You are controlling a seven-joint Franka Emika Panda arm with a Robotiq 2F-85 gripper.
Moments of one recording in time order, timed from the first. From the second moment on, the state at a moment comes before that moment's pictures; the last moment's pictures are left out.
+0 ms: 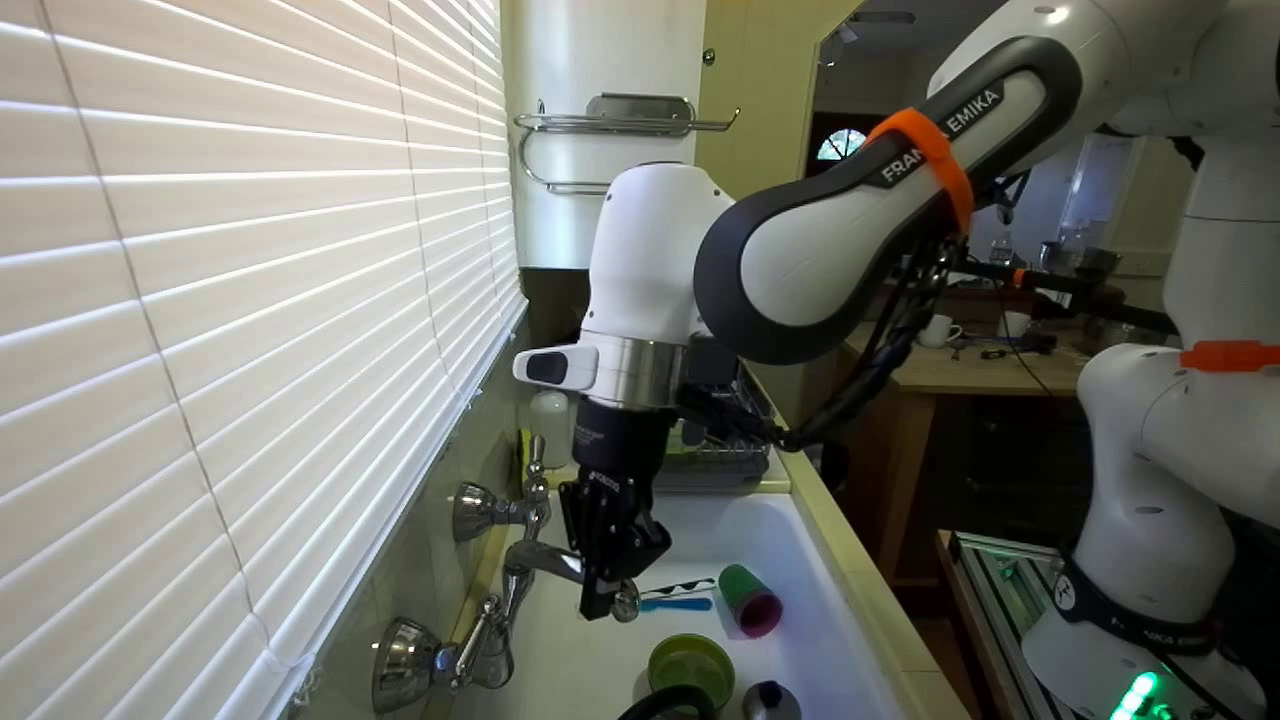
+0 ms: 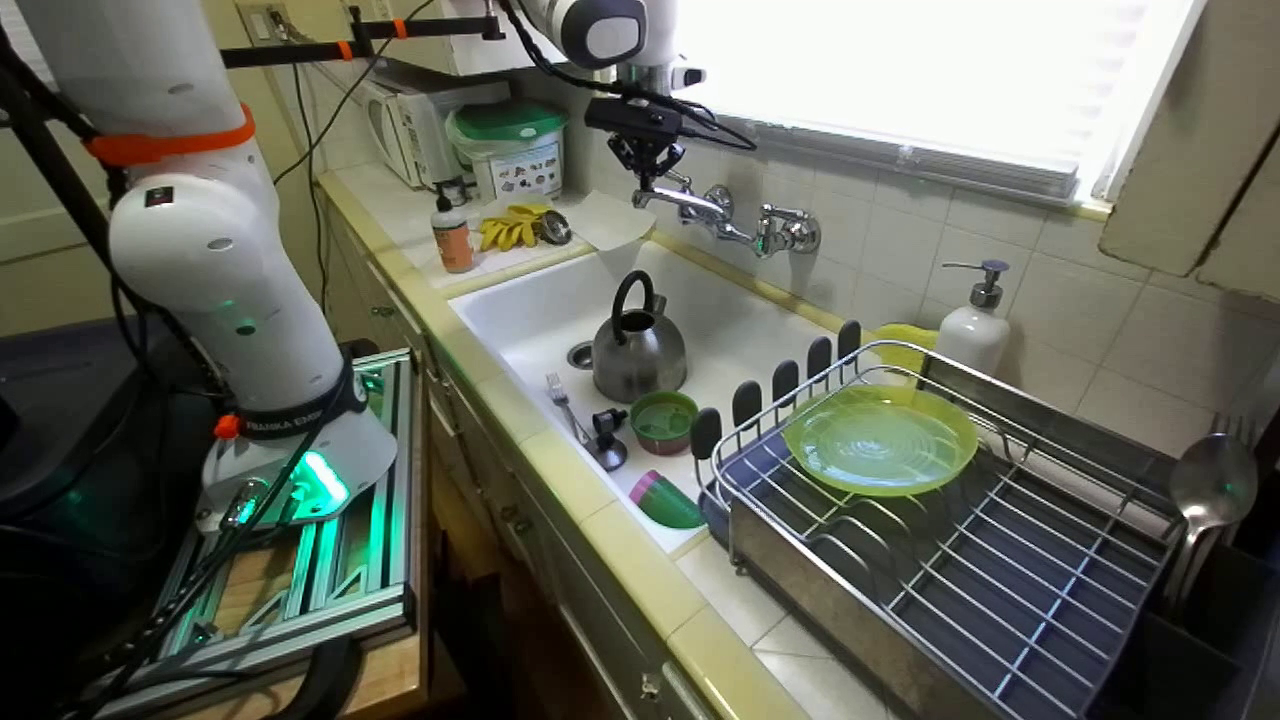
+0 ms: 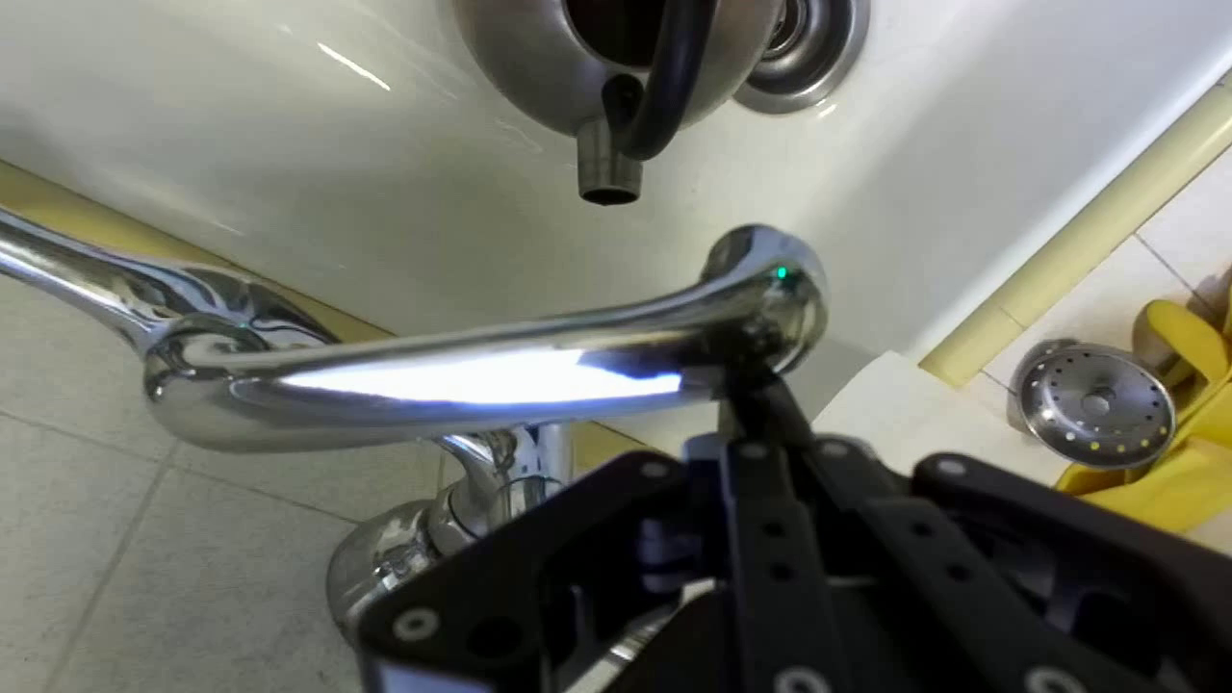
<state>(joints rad) 0.16 0.08 0.22 -2.17 0.32 2.38 -0.75</state>
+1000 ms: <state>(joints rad) 0.20 0.06 0.27 -2.12 0.33 2.25 -0.77</state>
